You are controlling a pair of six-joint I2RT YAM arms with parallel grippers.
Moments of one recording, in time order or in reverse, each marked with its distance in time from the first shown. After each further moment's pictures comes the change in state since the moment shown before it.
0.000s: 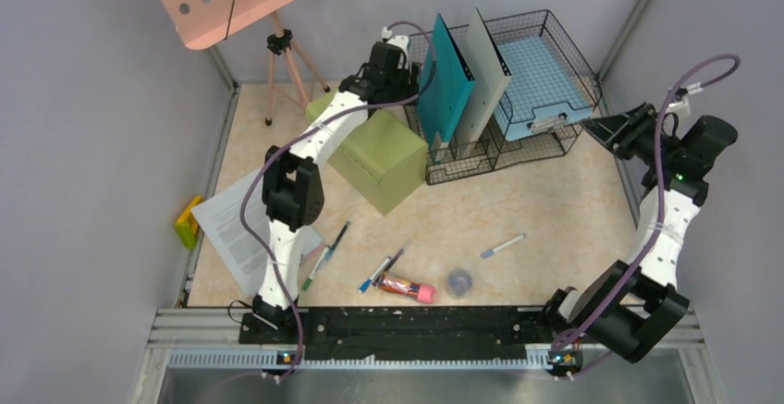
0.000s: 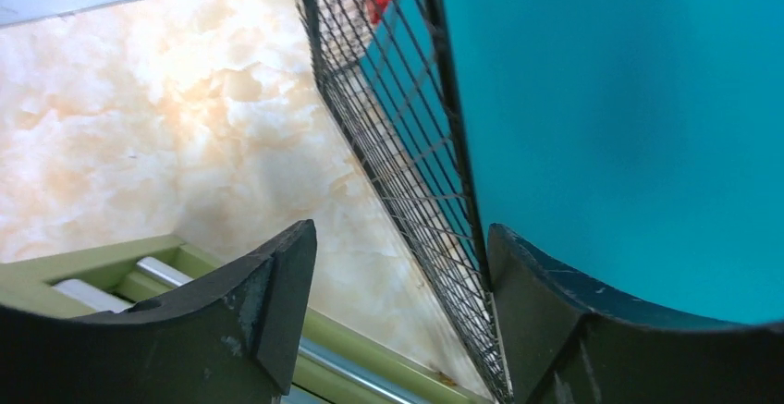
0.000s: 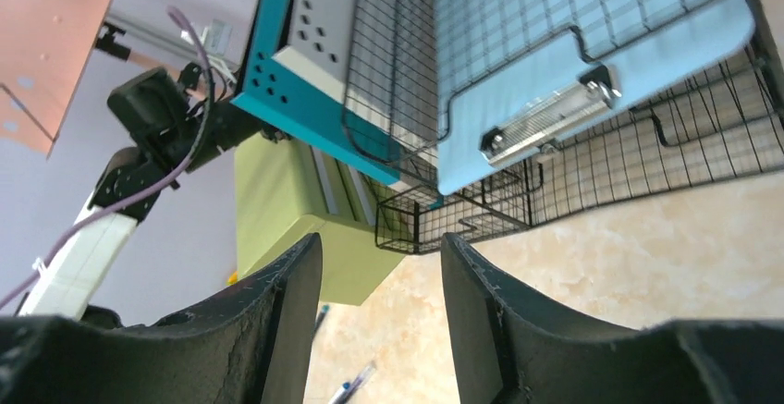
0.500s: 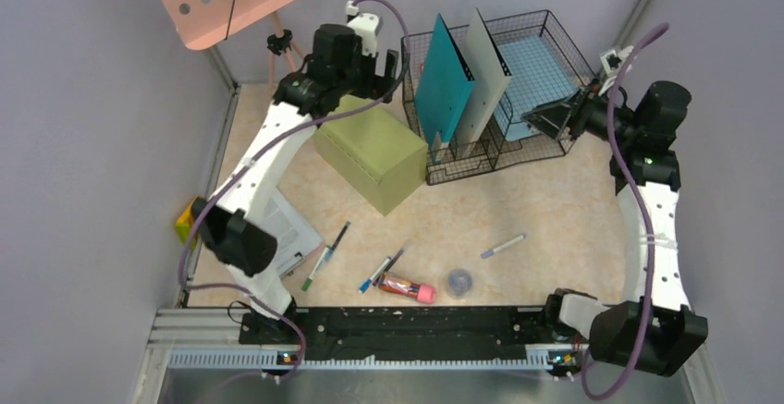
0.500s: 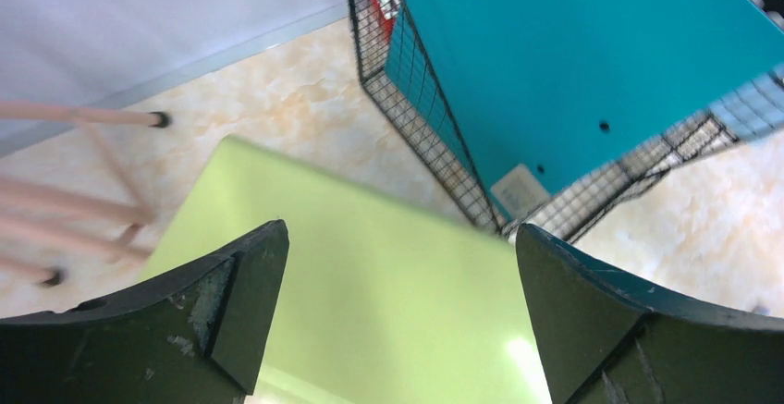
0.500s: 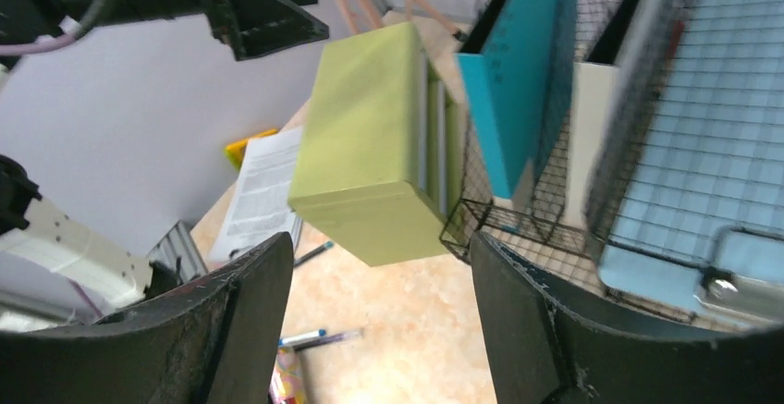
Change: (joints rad) left arm 0.029 -0.417 -0.137 -0.154 0.065 0.166; right arm 0.367 -0.074 0.161 -0.034 -0.022 -0.210
